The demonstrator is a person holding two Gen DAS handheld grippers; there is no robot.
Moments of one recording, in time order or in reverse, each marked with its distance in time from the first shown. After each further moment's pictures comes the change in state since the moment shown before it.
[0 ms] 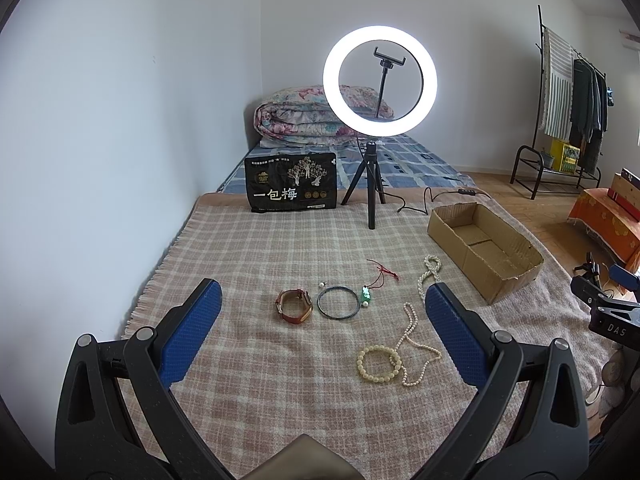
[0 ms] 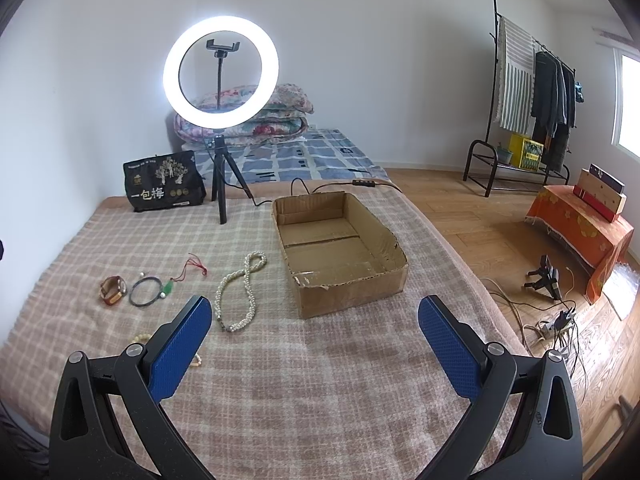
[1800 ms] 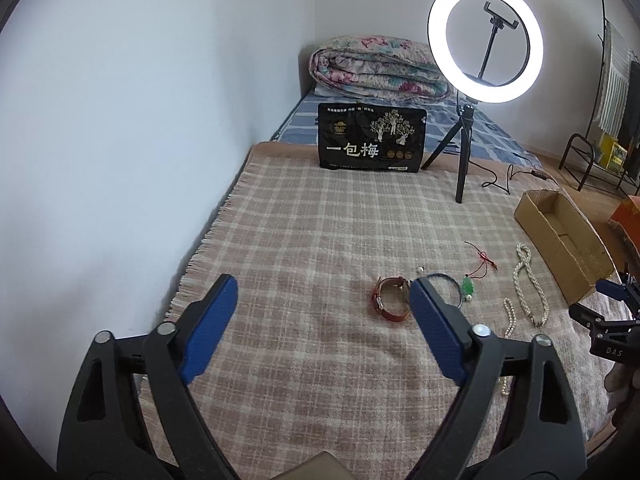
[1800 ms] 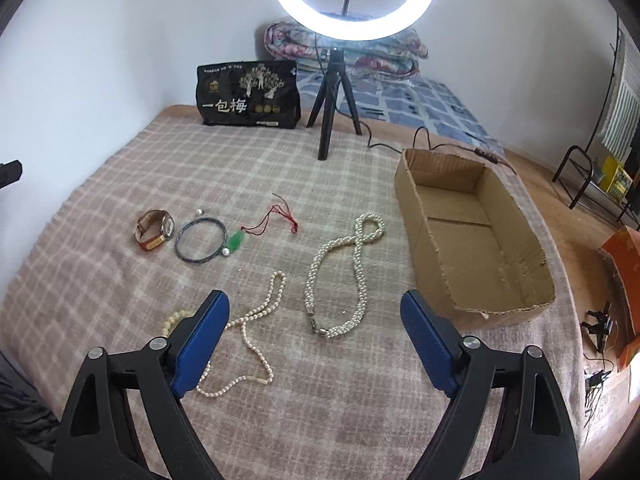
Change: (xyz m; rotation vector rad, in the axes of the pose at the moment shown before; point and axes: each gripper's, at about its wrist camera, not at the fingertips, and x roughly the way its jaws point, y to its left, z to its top) left arm 0.101 0.112 0.008 -0.089 0.209 0.122; right arm 0.130 0.111 0.010 -0.262 0.283 0.258
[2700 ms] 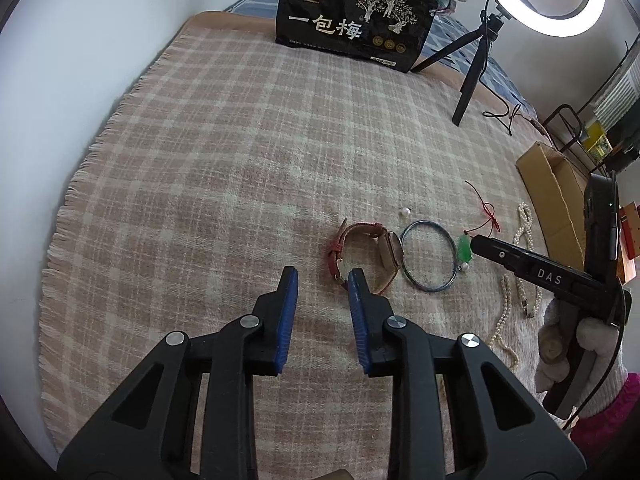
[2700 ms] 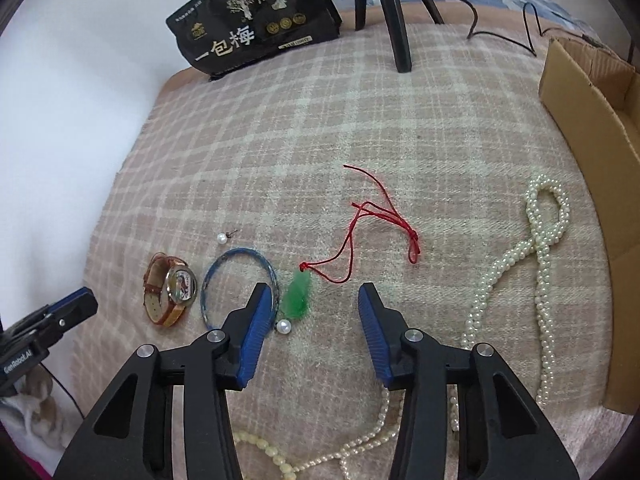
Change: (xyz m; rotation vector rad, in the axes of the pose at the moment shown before) left arm 0.139 -0.021 -0.002 -0.104 0.406 -0.188; right arm 0.164 0.023 0.053 0.295 0.310 0.336
